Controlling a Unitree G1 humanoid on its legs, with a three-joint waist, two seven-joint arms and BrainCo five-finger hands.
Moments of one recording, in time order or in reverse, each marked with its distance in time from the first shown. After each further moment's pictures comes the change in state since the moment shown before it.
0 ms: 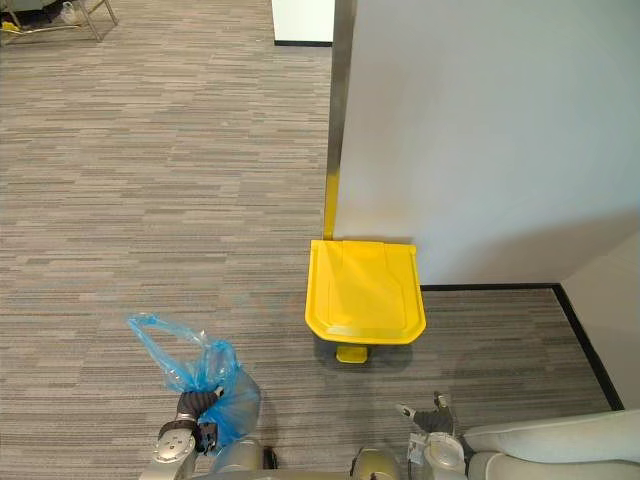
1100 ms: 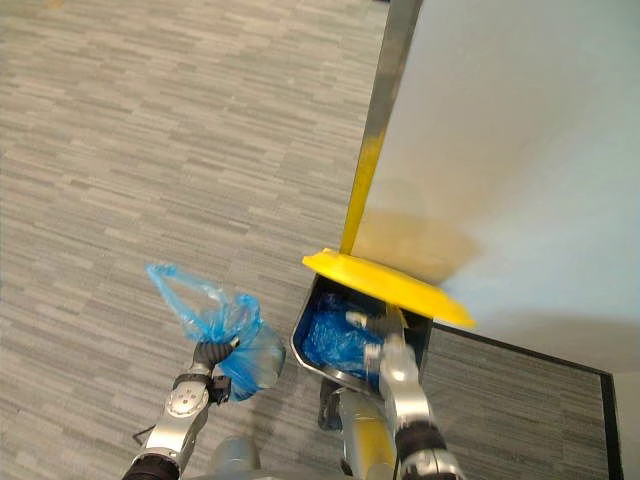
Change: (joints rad) left arm -0.146 0.026 -0.167 -0.173 0.008 -0.012 0.001; right arm -0.398 -0.004 0.258 -0.228 0.040 -0.007 -0.040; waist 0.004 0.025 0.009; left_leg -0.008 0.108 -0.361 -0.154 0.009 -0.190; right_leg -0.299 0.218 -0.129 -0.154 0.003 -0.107
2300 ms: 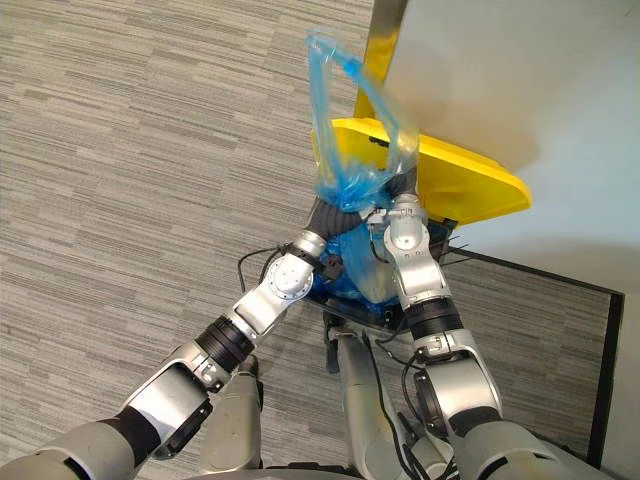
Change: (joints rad) left arm -0.712 -0.104 -0.386 0.061 -0.003 -0.075 0.129; right arm -0.403 -0.146 0.077 -0.135 0.030 0.014 -0.079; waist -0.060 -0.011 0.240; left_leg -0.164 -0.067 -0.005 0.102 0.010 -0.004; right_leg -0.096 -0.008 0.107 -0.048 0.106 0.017
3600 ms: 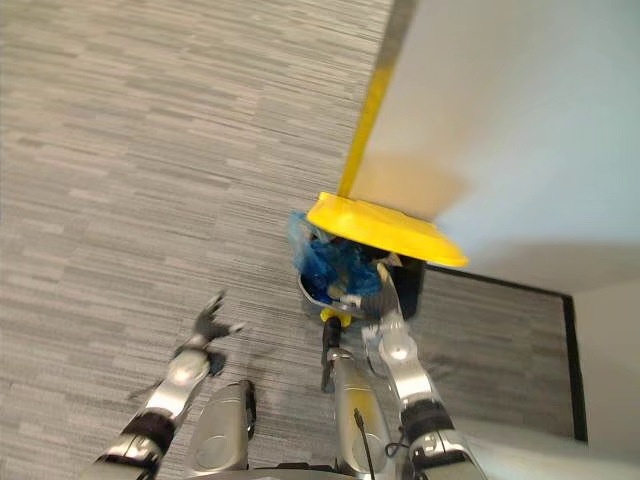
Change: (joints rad) left arm 0.636 0.208 0.507 0.240 0.059 0.083 -0.075; right arm 0.602 0.111 0.001 0.174 -0.104 -0.037 0.132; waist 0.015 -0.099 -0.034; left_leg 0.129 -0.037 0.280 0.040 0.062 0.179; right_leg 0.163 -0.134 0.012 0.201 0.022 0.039
